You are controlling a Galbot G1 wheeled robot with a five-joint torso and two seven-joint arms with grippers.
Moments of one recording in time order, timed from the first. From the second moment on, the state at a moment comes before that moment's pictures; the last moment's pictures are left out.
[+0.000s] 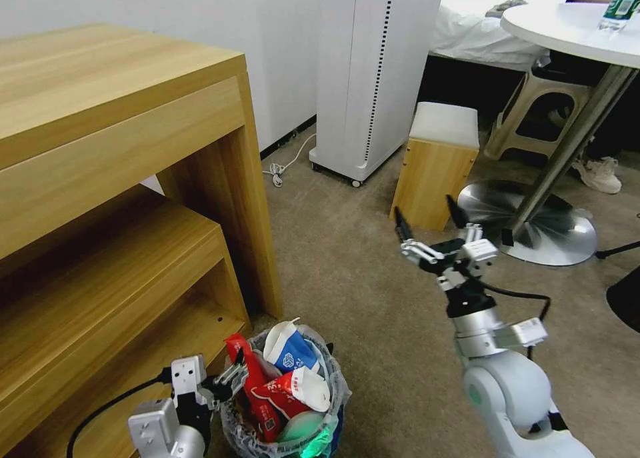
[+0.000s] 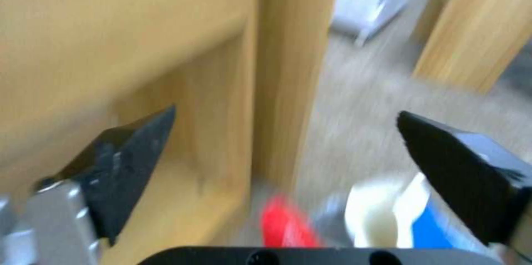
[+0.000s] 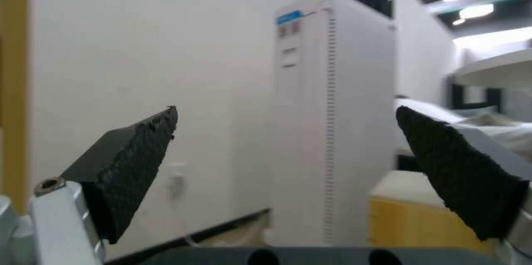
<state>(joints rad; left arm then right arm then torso) 1.90 -1.40 -0.44 -2.50 -0.11 0.27 -0.16 -1.42 1.29 0.52 2.19 0.24 0.24 -0.03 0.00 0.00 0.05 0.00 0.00</state>
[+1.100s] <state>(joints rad) 1.89 -1.45 -0.50 -2.50 0.06 -0.05 0.02 -1.62 1.32 0.56 2.18 0.15 0.34 0.07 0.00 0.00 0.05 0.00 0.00</state>
